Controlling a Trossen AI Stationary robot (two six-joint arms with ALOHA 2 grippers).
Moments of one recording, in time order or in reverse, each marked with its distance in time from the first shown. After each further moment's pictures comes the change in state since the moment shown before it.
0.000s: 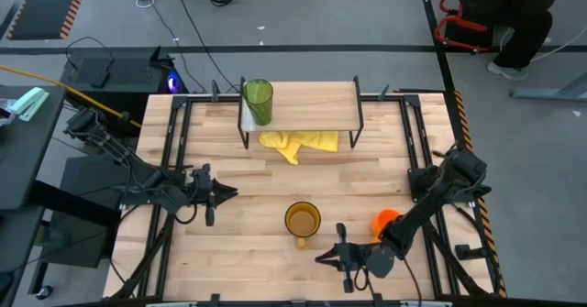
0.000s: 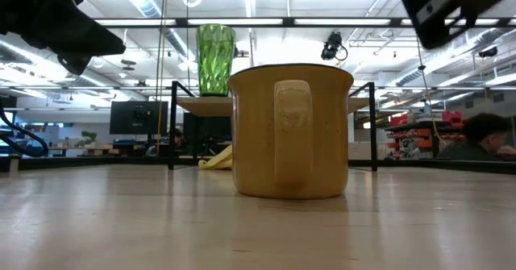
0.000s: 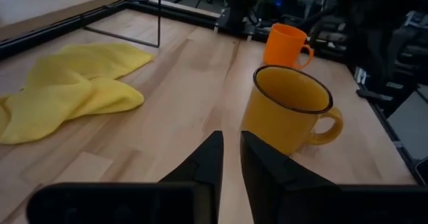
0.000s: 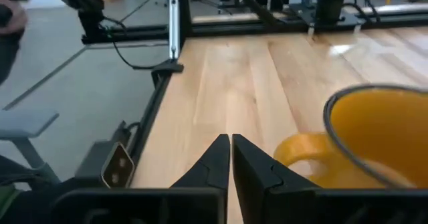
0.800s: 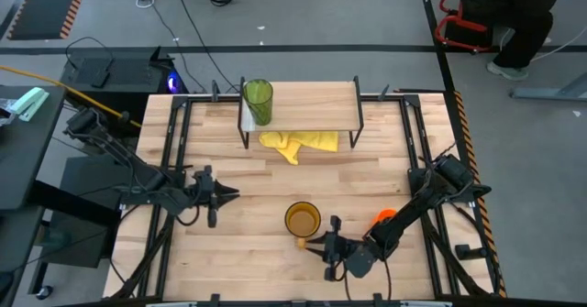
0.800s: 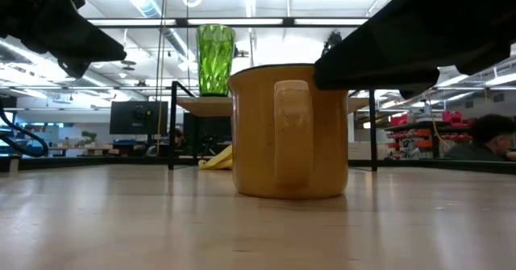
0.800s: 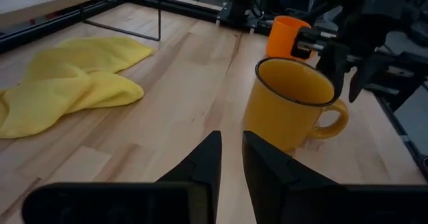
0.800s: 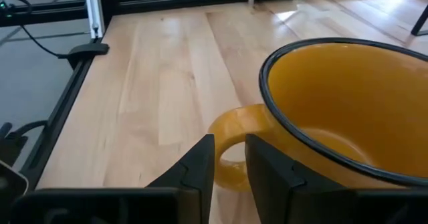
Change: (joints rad) left arm 0.000 0.058 0.000 0.030 0.000 -0.011; right arm -0.079 0.113 0.079 -0.137 0.108 0.137
